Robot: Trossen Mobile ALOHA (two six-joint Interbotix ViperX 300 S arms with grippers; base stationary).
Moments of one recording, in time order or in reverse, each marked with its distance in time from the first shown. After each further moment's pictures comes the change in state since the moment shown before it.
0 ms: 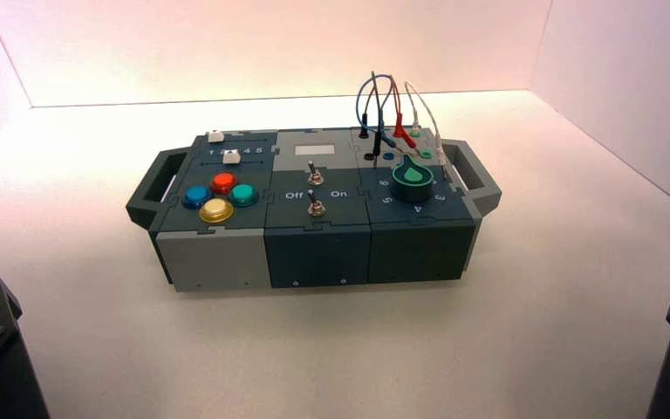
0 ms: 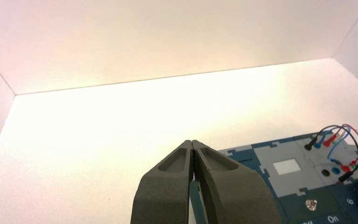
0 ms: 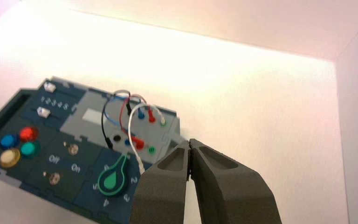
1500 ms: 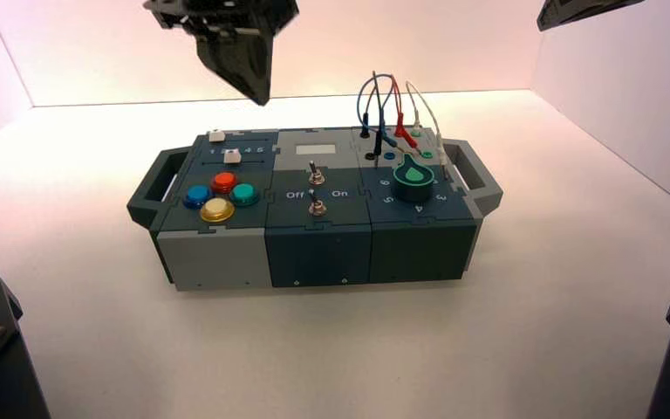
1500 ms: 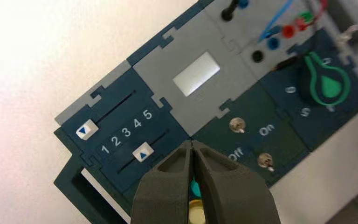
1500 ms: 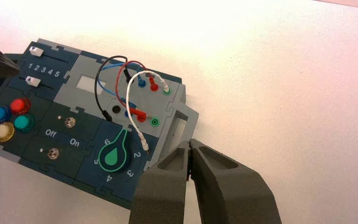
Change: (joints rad) left arm -0.502 0.989 -0.425 -0.006 0.192 -0.006; right arm 0.002 0.141 -0.049 0.032 0.077 -0.006
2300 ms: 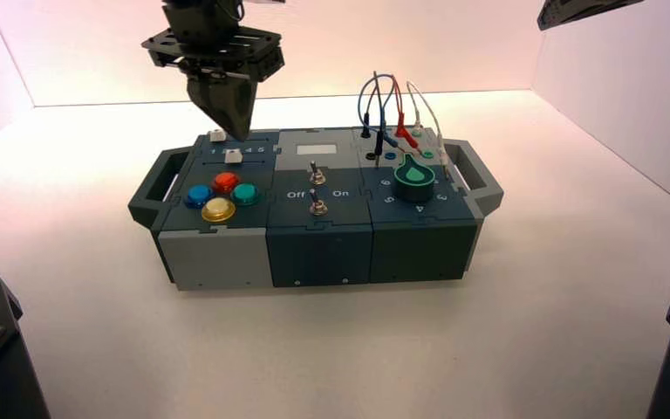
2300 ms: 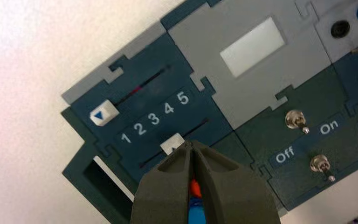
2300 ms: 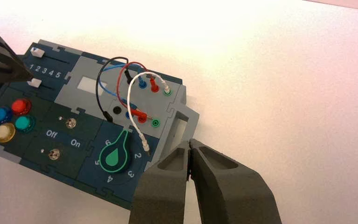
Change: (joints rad) left arm 0.077 0.153 -0.029 0.020 0.049 0.011; right arm 0.000 -0.002 -0.002 0.000 0.002 0.000
